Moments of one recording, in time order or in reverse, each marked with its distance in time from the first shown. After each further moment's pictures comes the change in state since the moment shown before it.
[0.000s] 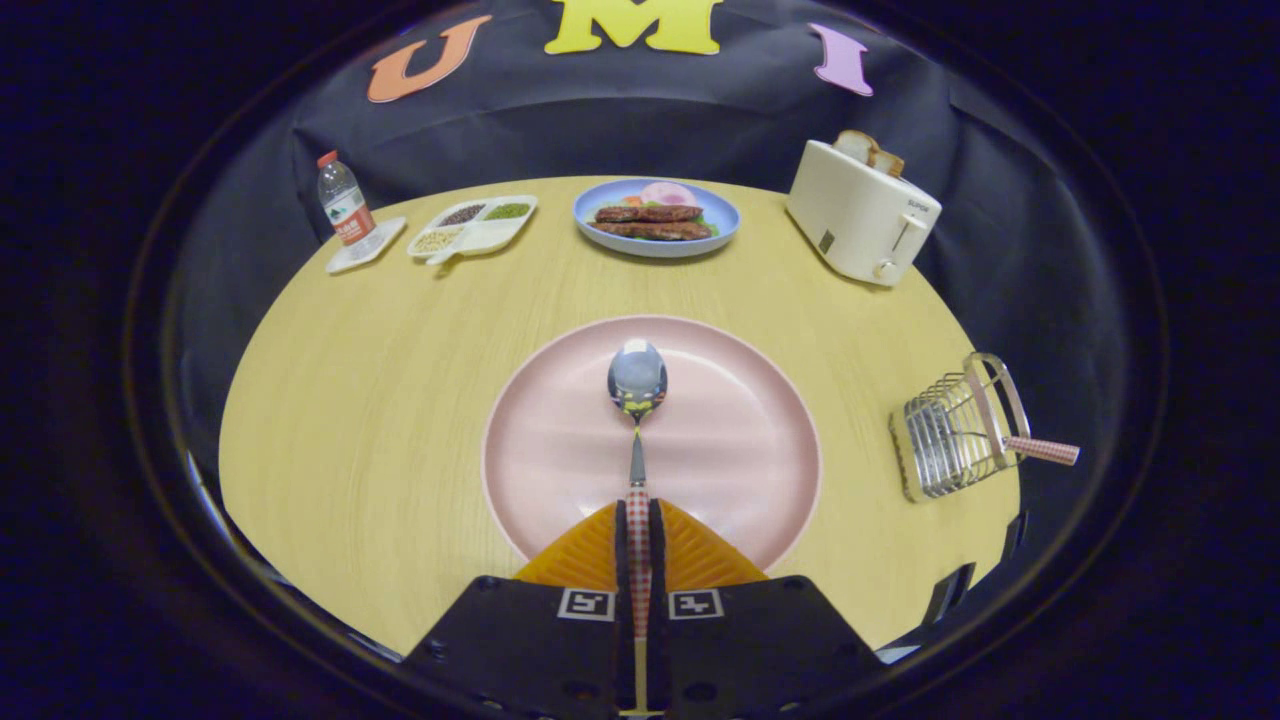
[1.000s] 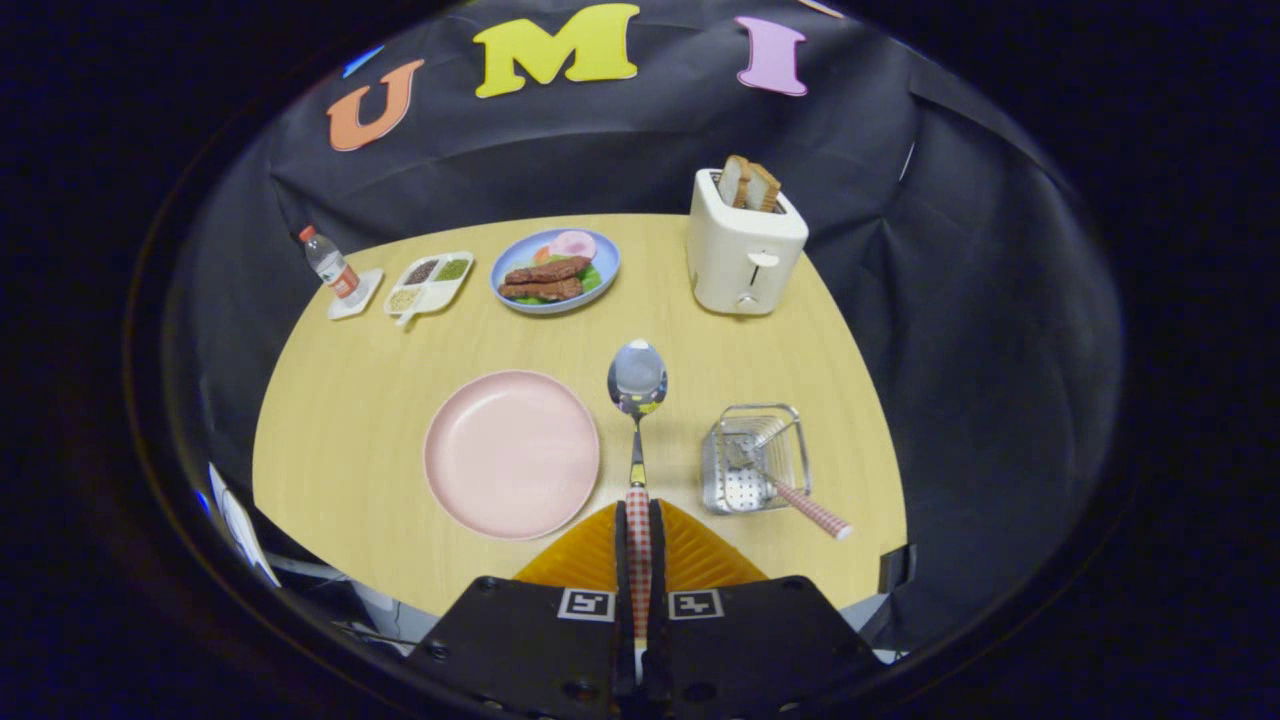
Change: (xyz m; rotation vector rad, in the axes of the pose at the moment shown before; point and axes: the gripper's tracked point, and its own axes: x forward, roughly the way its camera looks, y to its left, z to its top) arm -0.118 -0.172 0.043 -0.014 0.045 -0.004
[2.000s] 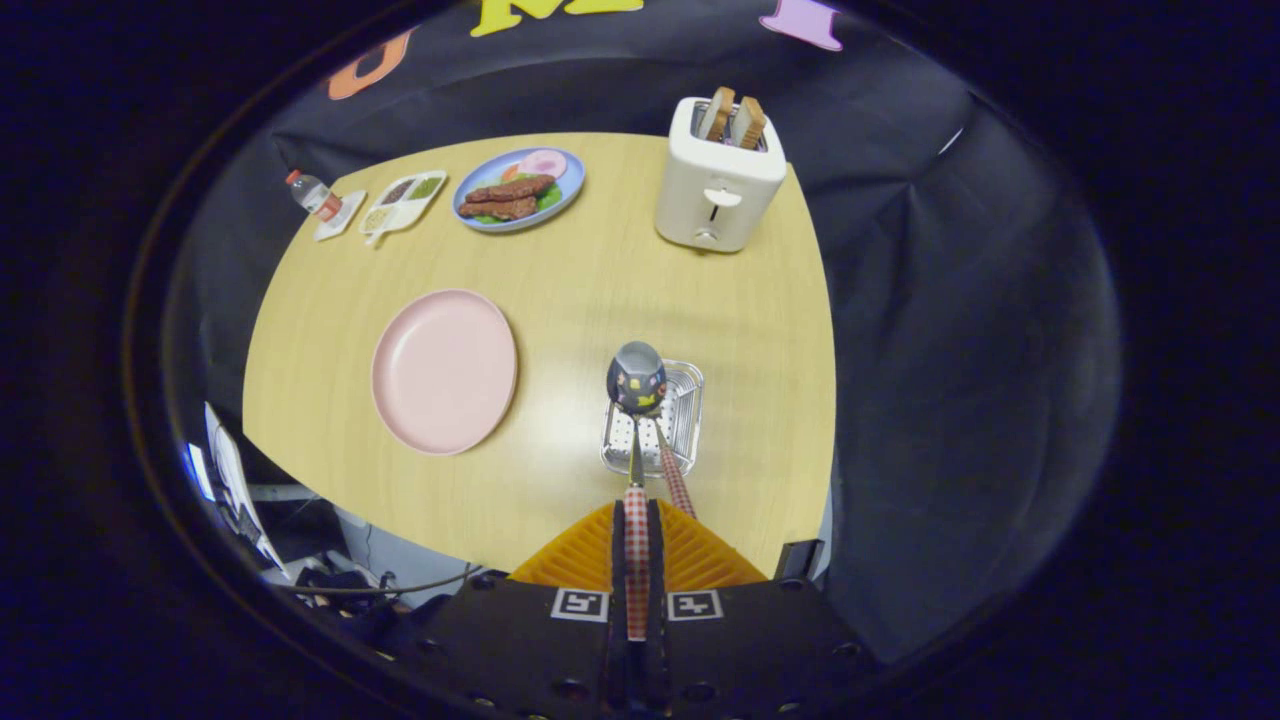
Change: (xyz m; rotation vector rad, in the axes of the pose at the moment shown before) arm -0.007 -0.080 0.001 -0.105 0.365 0.013
